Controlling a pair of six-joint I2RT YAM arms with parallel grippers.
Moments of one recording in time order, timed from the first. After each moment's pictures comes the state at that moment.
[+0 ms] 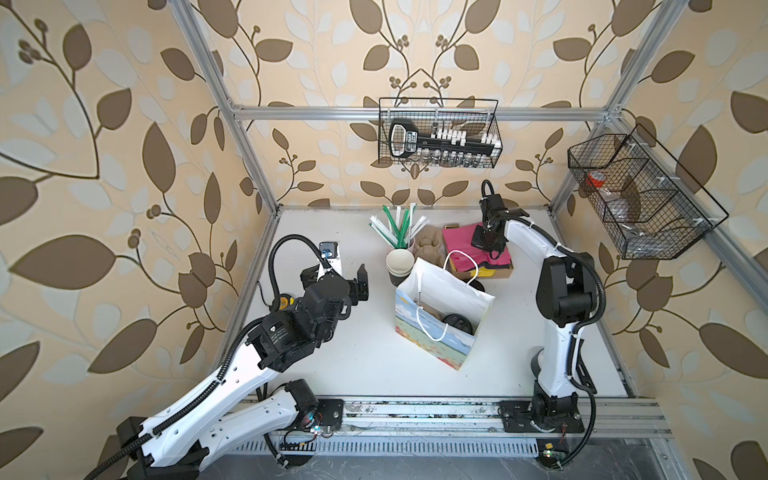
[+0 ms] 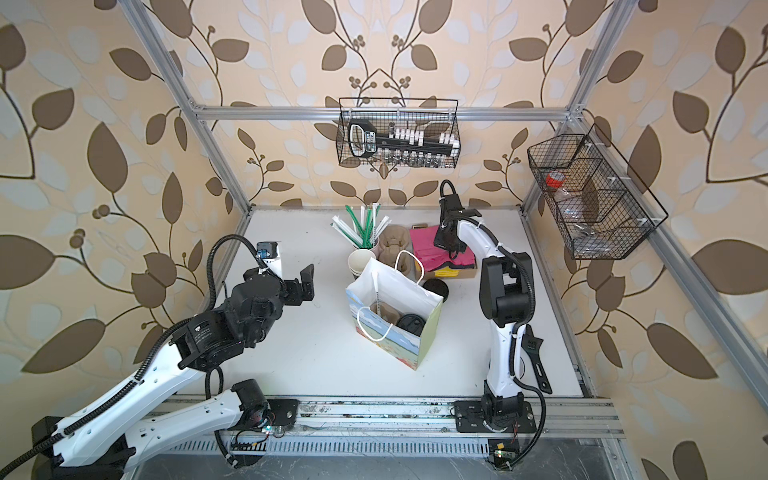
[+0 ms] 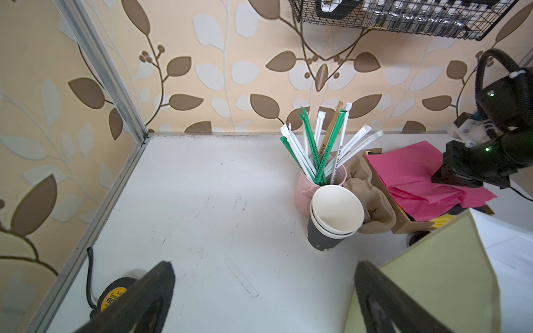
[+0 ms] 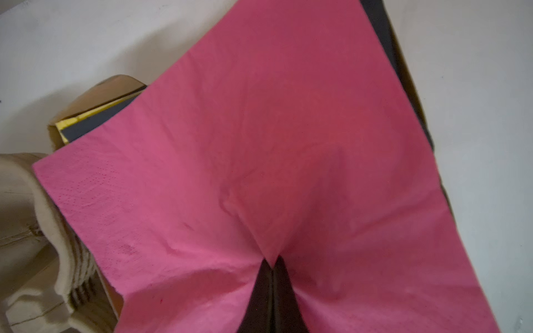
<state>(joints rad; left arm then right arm) -0.80 0.80 0.97 -0.61 -0.69 -0.38 0.15 2.11 1.78 -0.83 0.12 0.51</state>
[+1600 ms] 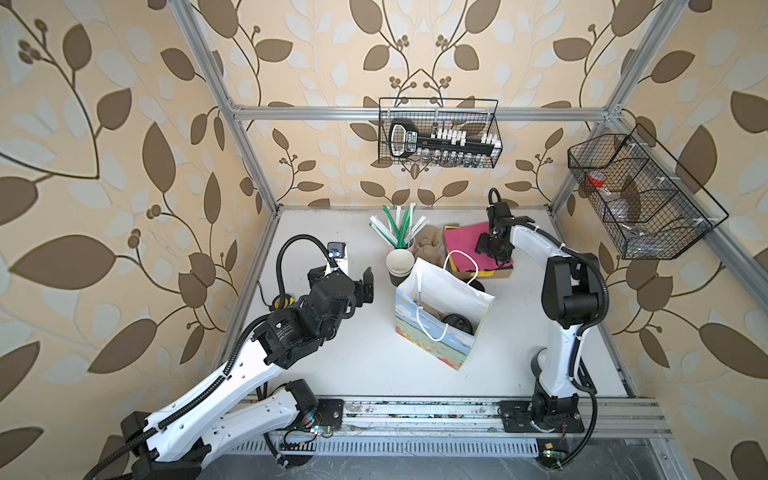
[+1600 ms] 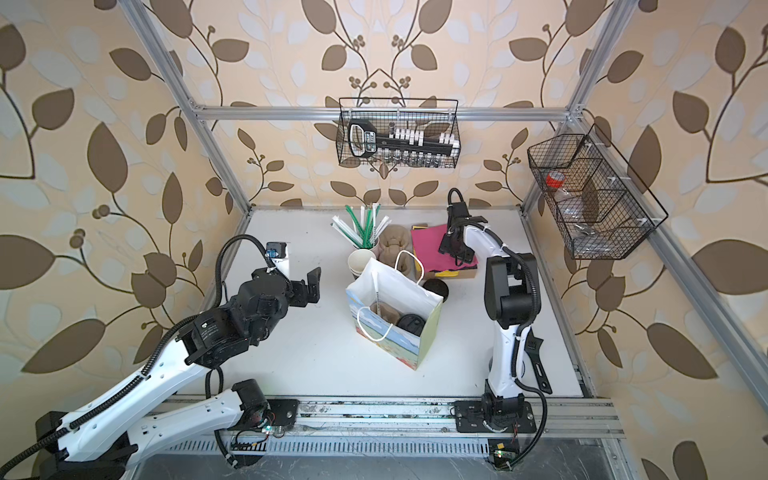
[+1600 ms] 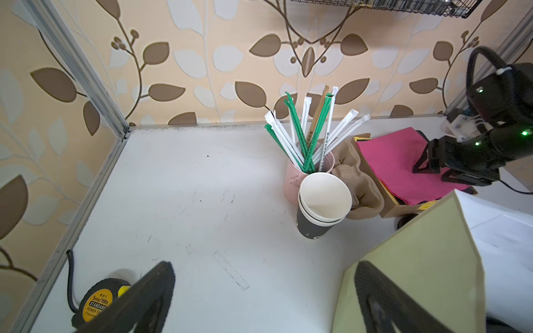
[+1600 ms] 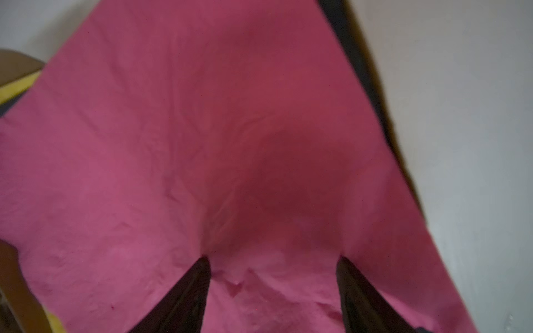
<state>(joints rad) -0.80 0.84 0.97 -0.61 -0.63 -0.38 0.12 2.09 1.66 -0.77 0.12 0.50</state>
